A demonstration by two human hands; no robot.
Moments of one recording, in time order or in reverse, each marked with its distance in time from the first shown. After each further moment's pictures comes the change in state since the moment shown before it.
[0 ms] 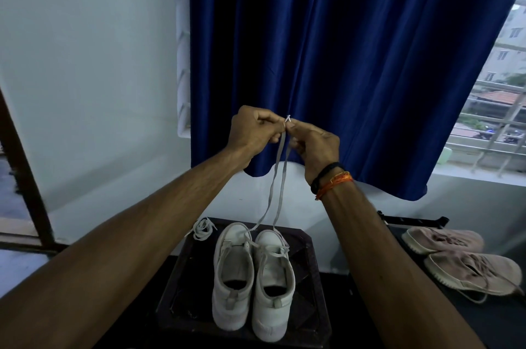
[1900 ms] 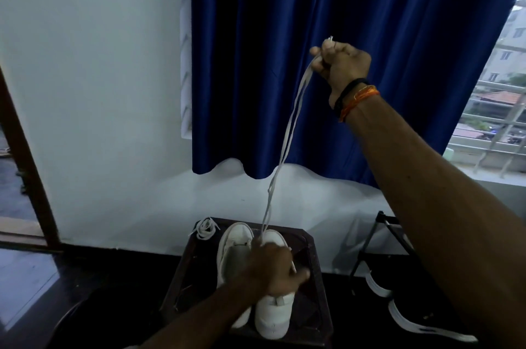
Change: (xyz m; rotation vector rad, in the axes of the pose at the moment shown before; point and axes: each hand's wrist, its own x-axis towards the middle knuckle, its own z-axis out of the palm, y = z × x) left_hand -0.178 -0.085 0.061 0.791 -0.708 -0.048; right_hand 0.048 -0.117 0.022 -0.049 0.024 -0.259
